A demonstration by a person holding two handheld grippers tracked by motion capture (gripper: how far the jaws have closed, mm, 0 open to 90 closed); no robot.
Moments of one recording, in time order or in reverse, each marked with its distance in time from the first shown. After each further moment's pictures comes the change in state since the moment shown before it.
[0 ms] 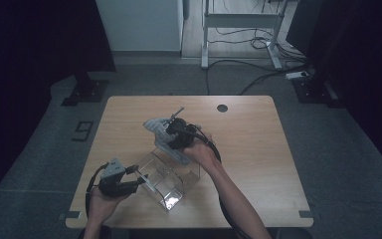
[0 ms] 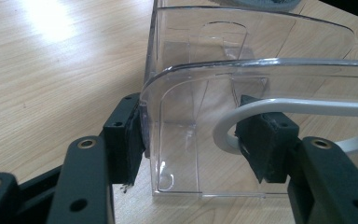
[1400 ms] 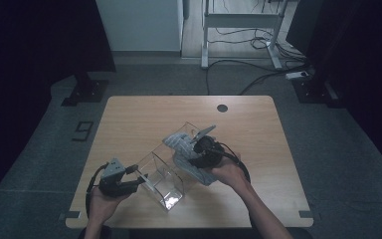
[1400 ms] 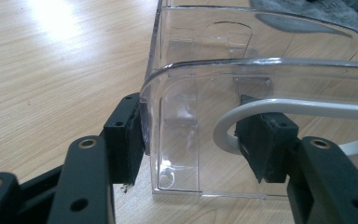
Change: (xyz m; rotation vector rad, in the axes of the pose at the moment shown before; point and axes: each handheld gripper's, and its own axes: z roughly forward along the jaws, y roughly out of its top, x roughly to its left) left arm -0.001 0.000 0.000 0.003 0.017 -0.012; right arm 0.000 -0.086 -0.050 -0.042 0.058 0.015
